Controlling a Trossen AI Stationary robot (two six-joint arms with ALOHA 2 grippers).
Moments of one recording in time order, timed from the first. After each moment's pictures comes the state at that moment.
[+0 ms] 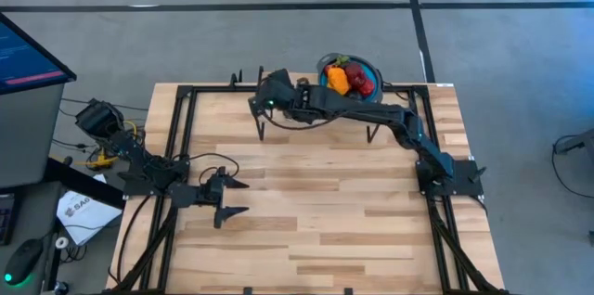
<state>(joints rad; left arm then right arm) -0.69 1.15 0.09 0.79 -0.71 -0.40 -0.14 2.24 2.35 -0.82 0.64 0.68</state>
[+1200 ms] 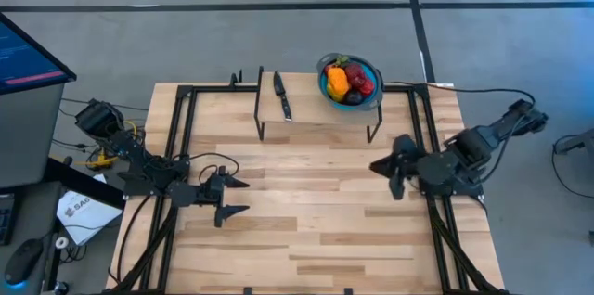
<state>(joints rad) -0.68 1.15 0.09 0.81 -0.71 -0.43 0.52 0.92 1.01 -0.79 0.58 0.86</state>
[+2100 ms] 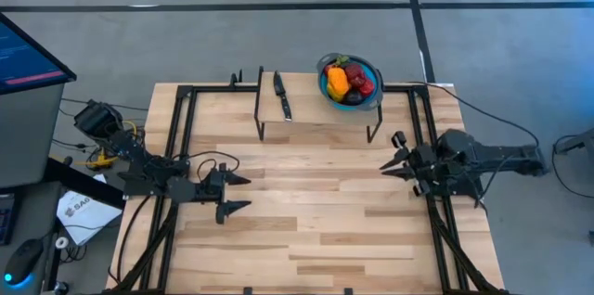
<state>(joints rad) -0.64 1.15 0.09 0.89 -0.71 -0.42 0.02 0.16 0.19 0.04 -0.27 0.00</state>
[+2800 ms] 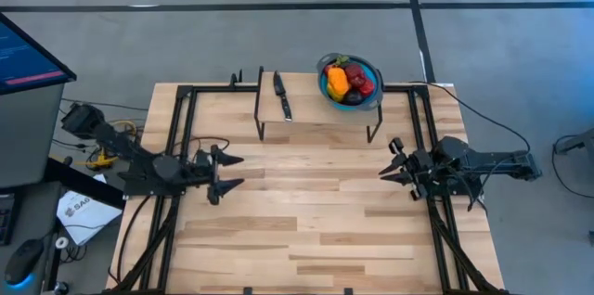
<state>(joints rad) -0.46 0.77 0.01 0.84 -0.63 -0.24 0.02 0.00 0.01 0.11 -0.29 0.05</state>
